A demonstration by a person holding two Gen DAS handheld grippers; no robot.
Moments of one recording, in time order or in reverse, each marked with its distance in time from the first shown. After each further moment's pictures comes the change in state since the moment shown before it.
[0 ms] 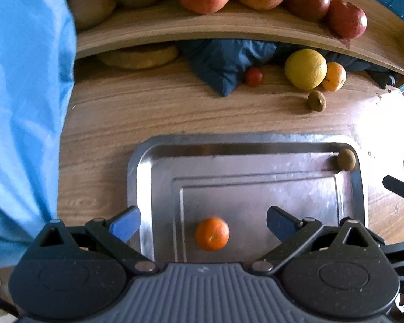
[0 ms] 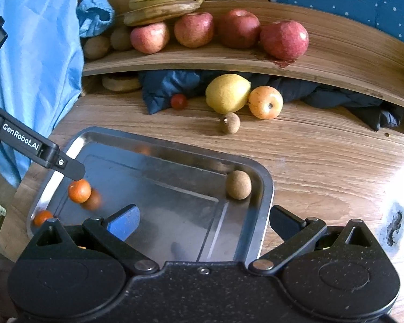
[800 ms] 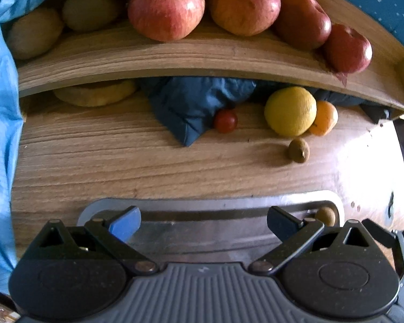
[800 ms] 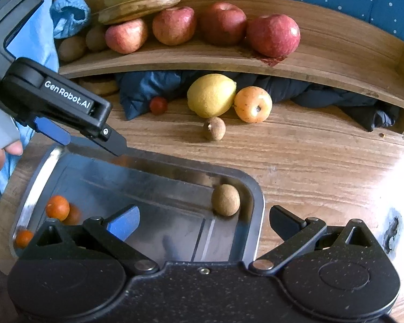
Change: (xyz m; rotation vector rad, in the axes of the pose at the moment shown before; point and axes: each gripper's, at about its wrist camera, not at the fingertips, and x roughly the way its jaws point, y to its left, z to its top) left arm 0.032 -0.024 0.056 -0.054 -0.026 -0.102; right arm 0.024 -0.003 0.013 0.030 0.021 -0.072
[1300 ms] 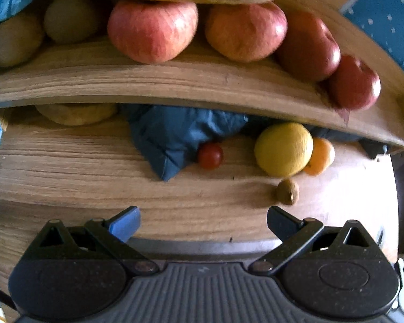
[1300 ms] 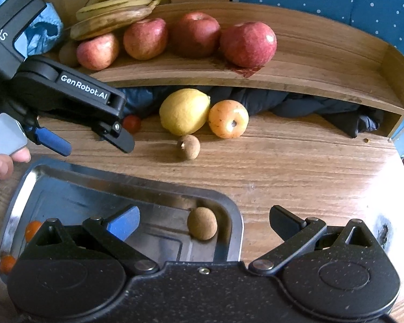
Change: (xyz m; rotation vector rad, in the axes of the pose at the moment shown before) left arm 0.018 -0.007 0.024 -0.098 -0.065 -0.050; right arm 0.011 -0.010 0.011 0.045 -0.044 -0.075
